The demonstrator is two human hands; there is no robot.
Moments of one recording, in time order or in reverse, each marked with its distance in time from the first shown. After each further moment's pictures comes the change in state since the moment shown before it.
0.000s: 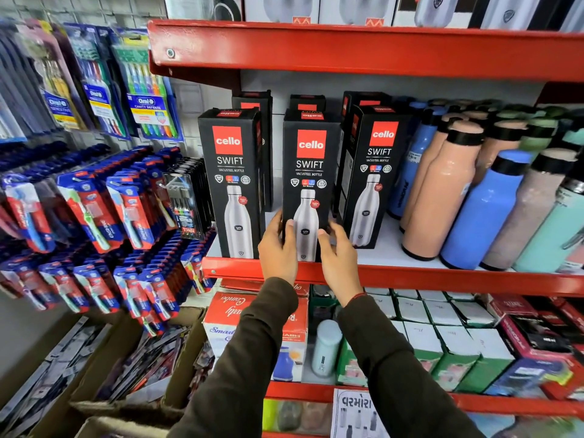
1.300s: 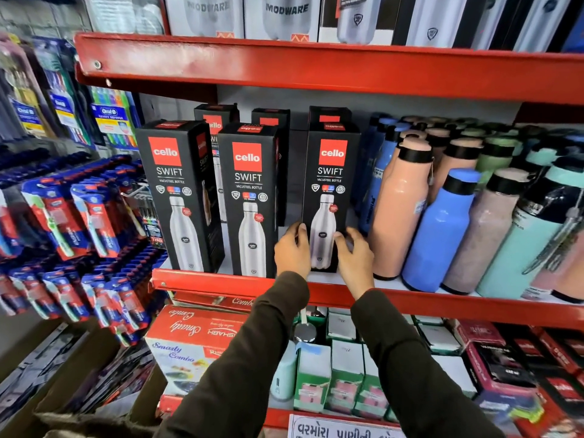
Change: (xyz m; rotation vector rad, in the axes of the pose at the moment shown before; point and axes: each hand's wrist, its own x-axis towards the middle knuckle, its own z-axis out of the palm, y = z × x) left_hand -0.004 0.012 0.132 0.245 -0.044 -0.096; right_hand 0.078 0.052 -0.113 -0.036 0.085 0.075
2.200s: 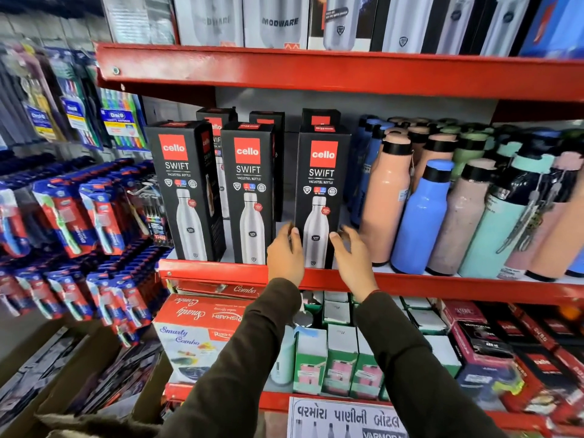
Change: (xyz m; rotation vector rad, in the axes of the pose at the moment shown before) left_hand -0.052 0.003 -0.029 0.013 -0.032 0.092; right_hand -0.053 -0.014 -0.028 0.043 -0.082 -0.041
